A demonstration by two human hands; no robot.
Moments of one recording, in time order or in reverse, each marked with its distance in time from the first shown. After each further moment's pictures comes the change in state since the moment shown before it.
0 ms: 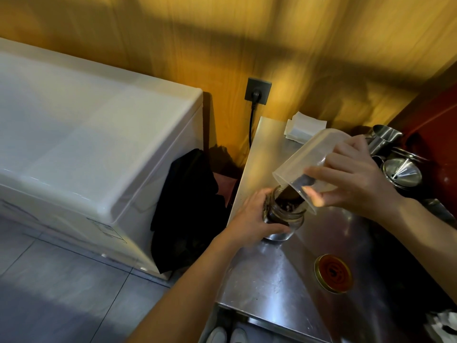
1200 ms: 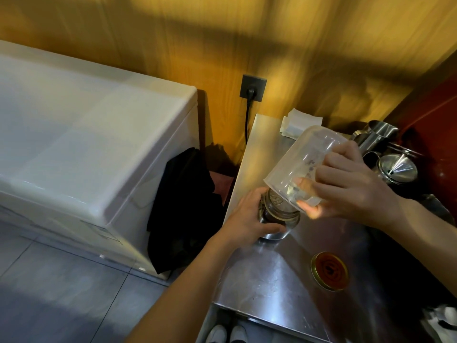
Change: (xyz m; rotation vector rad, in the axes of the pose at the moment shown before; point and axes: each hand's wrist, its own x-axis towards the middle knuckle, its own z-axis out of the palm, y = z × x) left_hand 0.001 -0.002 0.002 -0.013 0.005 -0.024; right_hand -0.003 -0.005 -0.007 -0.010 0.029 -0.216
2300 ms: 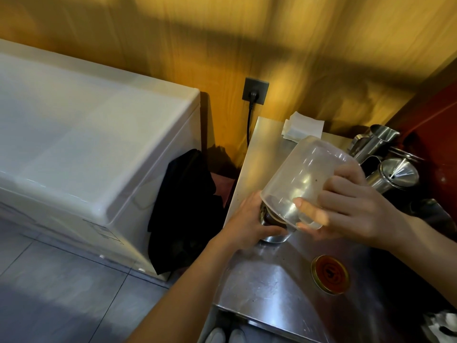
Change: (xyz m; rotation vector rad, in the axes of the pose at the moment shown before) left_hand 0.002 -0.001 0.001 -0.006 -0.014 0.008; right_hand -0.005 -0.018 -0.008 -0.054 0.024 -0.079
